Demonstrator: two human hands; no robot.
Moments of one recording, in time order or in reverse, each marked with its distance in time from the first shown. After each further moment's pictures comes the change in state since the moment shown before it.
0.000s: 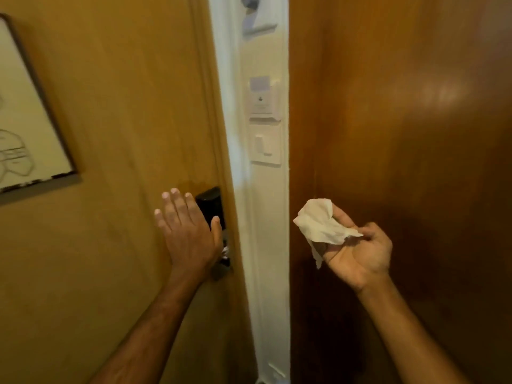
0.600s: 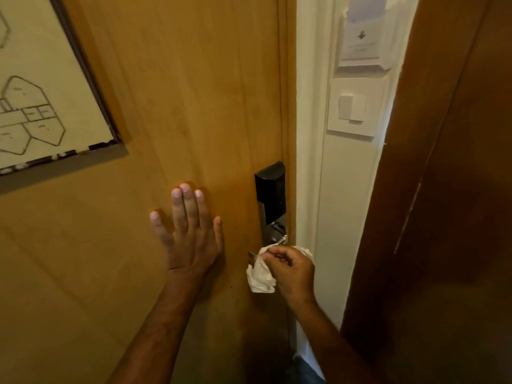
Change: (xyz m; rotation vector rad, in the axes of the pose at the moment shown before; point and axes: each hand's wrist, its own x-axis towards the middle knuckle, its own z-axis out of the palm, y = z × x) left_hand -0.012 -0.139 0.053 0.528 0.286 0.199; right_hand 0.105 0.264 -0.024 -1.122 0.279 -0.148
